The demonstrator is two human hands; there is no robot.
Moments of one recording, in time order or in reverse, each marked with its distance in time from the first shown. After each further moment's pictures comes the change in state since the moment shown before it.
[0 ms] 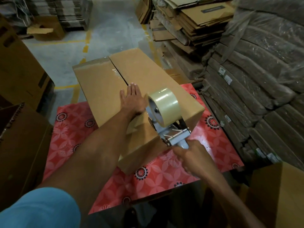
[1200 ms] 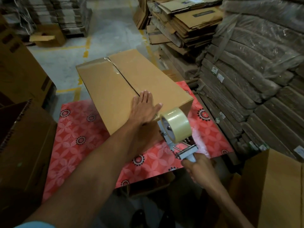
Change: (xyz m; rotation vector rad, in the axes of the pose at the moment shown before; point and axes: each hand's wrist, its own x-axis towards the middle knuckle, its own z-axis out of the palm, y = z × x) left_hand -0.102 0.064 0.006 -0.152 0.037 0.173; right_hand -0.066 0.104 0.000 0.132 0.140 0.099
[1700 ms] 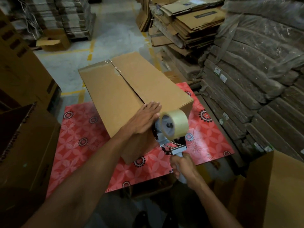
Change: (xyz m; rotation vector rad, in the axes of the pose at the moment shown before) left_hand -0.033 -0.021 0.002 -0.117 -0.043 0.413; right_hand 0.034 0.009 0.044 0.349 -0.184 0.165
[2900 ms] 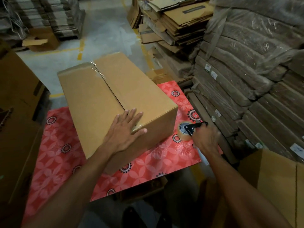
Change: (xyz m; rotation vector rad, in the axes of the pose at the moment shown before) left_hand -0.016 0.022 0.017 0.177 0.018 -0.252; right_hand 0.110 -0.049 -0.142 -1.177 0.747 -0.156
